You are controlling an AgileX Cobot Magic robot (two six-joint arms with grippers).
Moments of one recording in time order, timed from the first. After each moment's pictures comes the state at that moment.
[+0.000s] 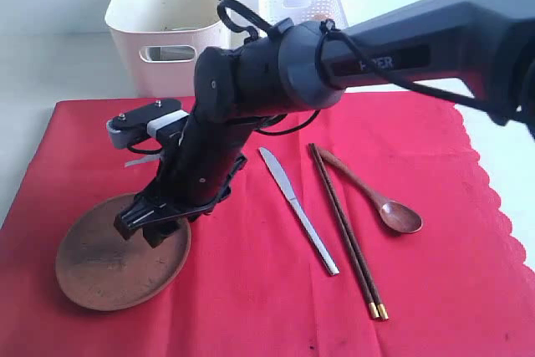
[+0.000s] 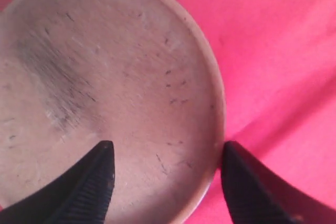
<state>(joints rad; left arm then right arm) -0.12 0.01 0.00 0.34 0.26 -0.45 0.99 2.19 -1.47 0.47 0.68 -0.29</state>
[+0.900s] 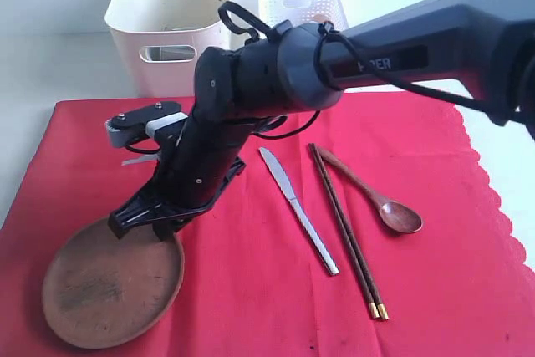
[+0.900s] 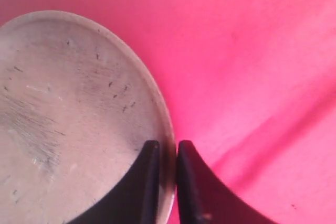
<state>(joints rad) -0.12 0.01 0.00 0.34 0.26 -0.45 0.99 2.18 -1.47 0.52 0.70 -0.29</state>
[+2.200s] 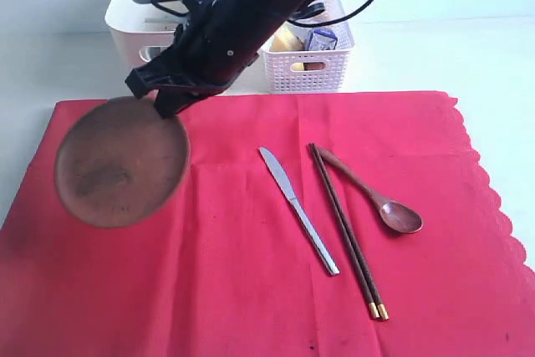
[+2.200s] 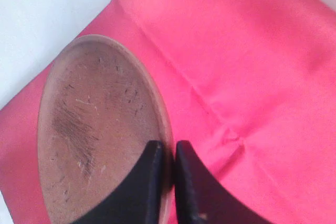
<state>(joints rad) -0.12 0.01 0.00 0.34 0.26 -0.45 0.80 2.08 -1.66 0.64 0.83 -0.49</state>
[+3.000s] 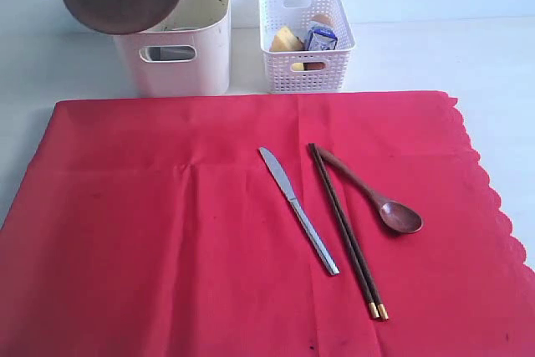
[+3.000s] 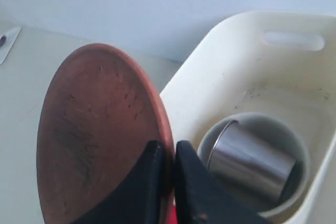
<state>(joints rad) -0.12 0.01 0.00 0.34 0.26 -0.45 0.68 2.13 -1.84 0.85 0.39 -0.46</state>
